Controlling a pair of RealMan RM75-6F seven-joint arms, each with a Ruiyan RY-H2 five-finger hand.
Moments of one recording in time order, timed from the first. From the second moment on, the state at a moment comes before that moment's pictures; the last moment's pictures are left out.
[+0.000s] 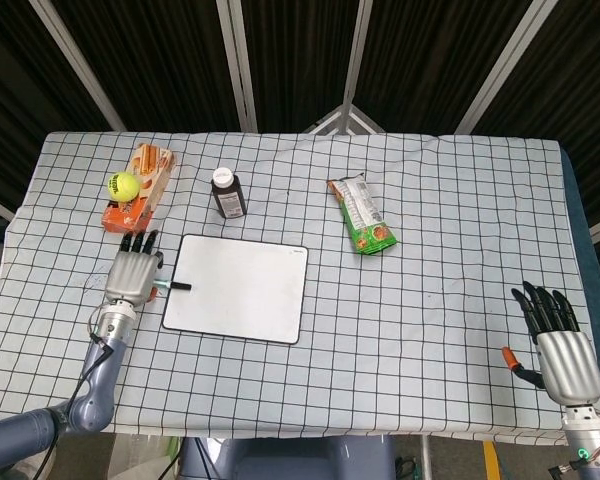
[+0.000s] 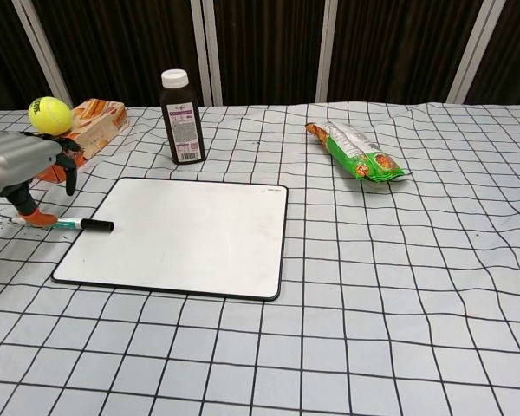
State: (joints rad) left arm -0.59 -1.59 -0.25 -1.39 0.91 1.05 0.82; right arm 0.09 -1.15 0.04 -1.57 -1.57 1.50 0.01
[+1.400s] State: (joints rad) left arm -0.62 -1.62 -0.23 -1.45 0.93 1.09 0.65; right arm 0.09 -1.15 0.05 -1.59 -1.55 1.49 0.03
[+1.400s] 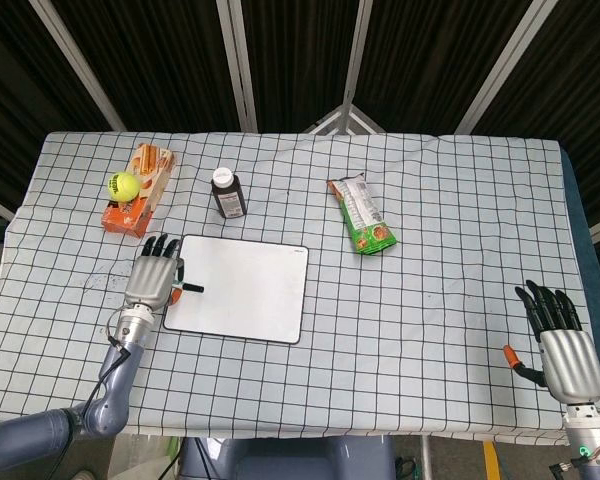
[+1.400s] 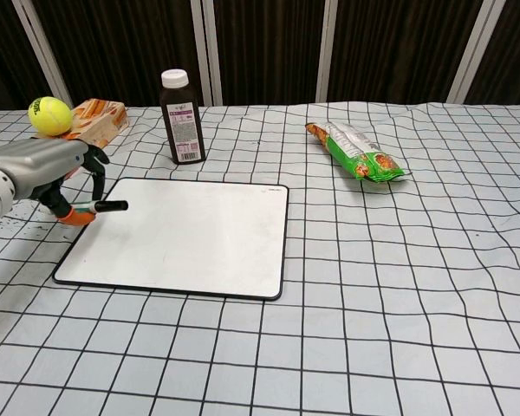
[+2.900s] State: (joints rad) left arm -0.71 -1.92 -0.37 -1.31 1.09 1.07 -0.02; right arm 0.10 -1.14 0.05 -1.59 -1.54 1.47 0.05
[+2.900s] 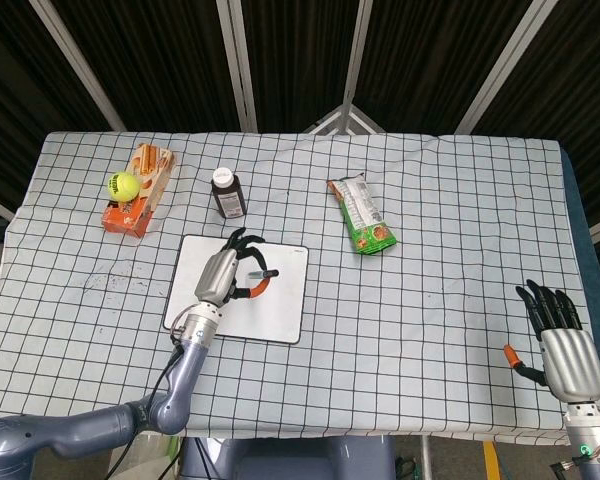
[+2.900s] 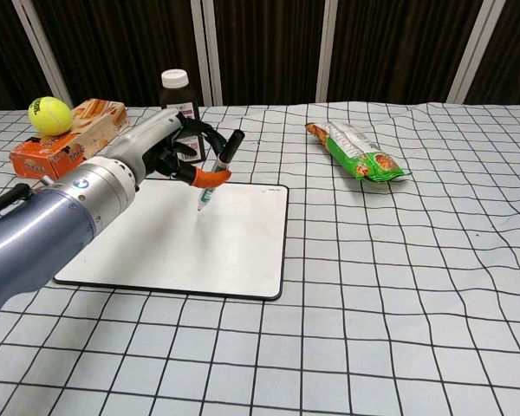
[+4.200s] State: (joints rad) left arm -0.64 -1.89 -0.25 -1.44 1.13 1.09 -0.01; right arm 0.09 -1.14 0.05 -1.60 -1.54 1.49 0.04
